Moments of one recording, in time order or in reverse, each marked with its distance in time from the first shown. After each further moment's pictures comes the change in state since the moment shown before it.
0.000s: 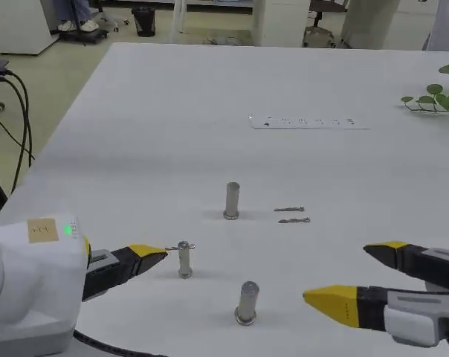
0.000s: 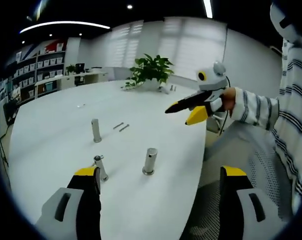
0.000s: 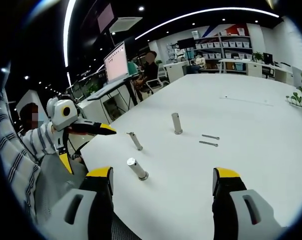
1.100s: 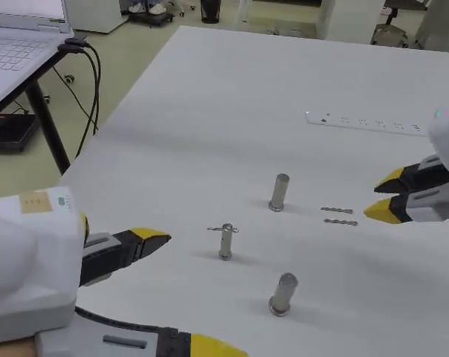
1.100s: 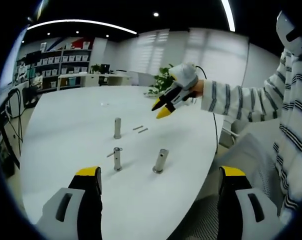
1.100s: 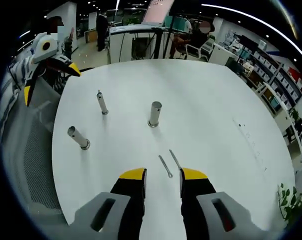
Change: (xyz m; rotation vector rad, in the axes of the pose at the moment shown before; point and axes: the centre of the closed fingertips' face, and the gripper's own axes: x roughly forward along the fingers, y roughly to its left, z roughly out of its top) left arm -0.034 0.008 0.007 -0.117 -0.104 0.184; right arm 0.077 -0.078 0.040 -0.663 0.396 0.052
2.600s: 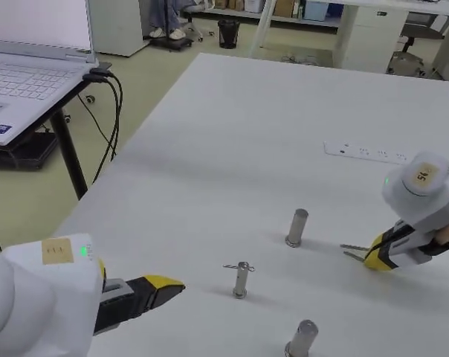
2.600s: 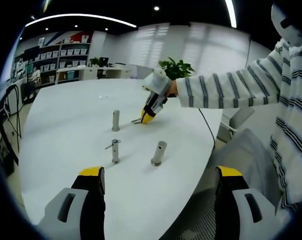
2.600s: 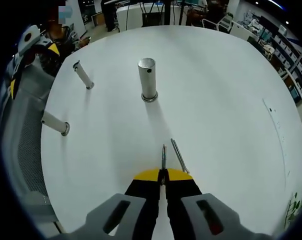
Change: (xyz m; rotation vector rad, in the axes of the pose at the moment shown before) left arm 0.000 -0.001 -0.014 -0.015 0.075 -0.023; right arm 0.068 -0.007 -0.031 -0.026 0.180 0.183
